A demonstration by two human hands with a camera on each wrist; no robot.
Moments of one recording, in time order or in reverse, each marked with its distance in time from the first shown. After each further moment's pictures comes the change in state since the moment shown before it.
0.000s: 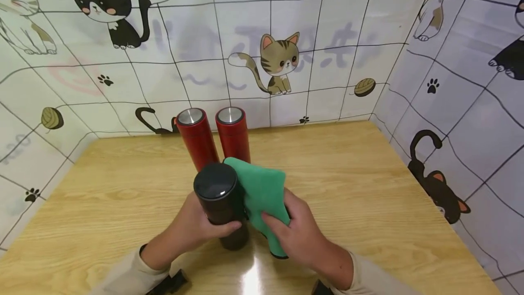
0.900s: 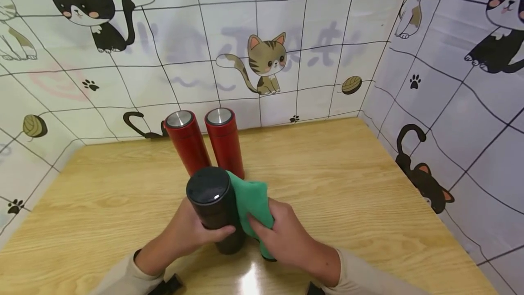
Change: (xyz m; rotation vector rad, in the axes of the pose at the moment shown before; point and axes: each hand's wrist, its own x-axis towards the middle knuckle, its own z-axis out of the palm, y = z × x) left_hand -0.002 0.005 0.004 -0.012 -0.043 -0.005; right_hand -0.001 0.006 0.010 -0.039 -0.077 0.119
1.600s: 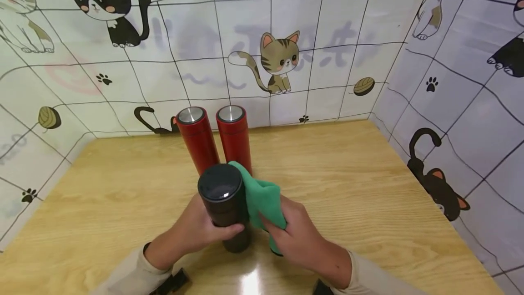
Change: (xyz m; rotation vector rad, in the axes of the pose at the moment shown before) left_hand 0.000 -0.004 0.000 0.012 -0.004 0.009; right_hand 0.002 0.000 -0.002 -0.097 0.037 -0.229
